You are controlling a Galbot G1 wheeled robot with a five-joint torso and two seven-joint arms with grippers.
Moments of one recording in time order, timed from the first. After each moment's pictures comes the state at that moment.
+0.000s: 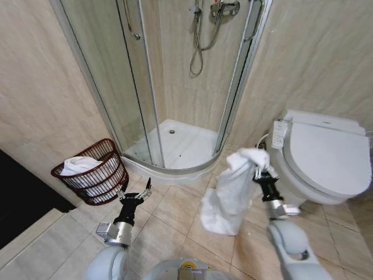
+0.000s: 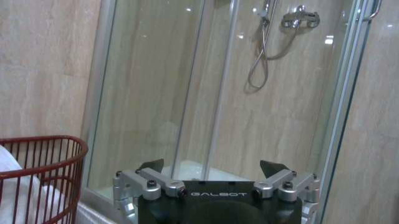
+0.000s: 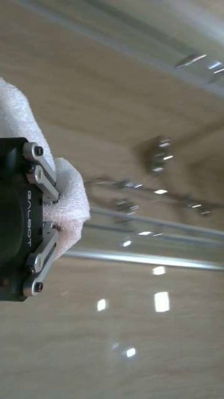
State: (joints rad) left arm 1.76 -1.61 -0.64 -2.29 -0.22 0.00 0.13; right arm -1.46 1.19 0.70 2.25 0.24 0.18 0.03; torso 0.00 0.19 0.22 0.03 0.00
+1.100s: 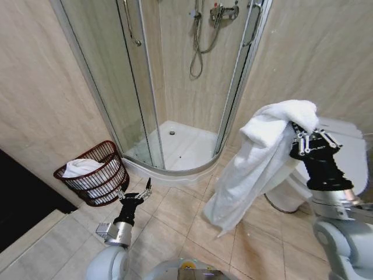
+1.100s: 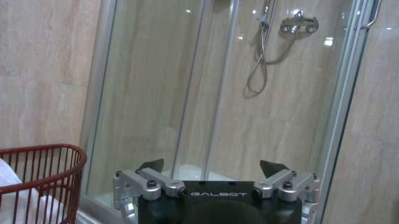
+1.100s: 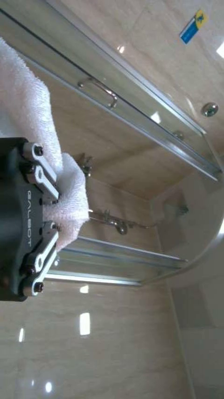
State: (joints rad) left arm 1.76 -1.61 -0.64 -2.29 -0.22 0.00 0.13; right arm -1.45 1.10 0.95 2.47 0.44 0.15 -0.08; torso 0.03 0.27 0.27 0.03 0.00
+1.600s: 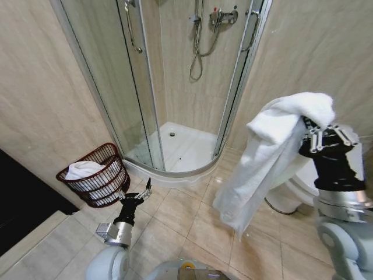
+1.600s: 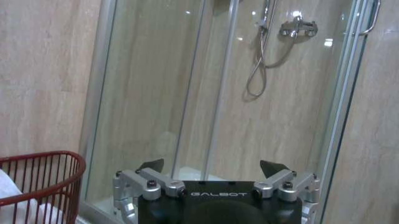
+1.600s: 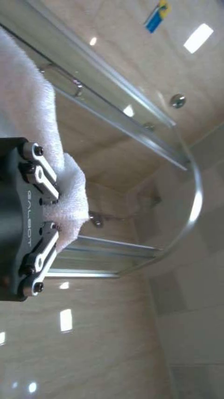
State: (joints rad) left arm 1.76 -1.61 -0.64 -2.29 -0.22 0.00 0.13; right arm -1.43 1.08 0.99 2.50 0.52 0.20 -0.06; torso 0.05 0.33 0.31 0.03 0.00
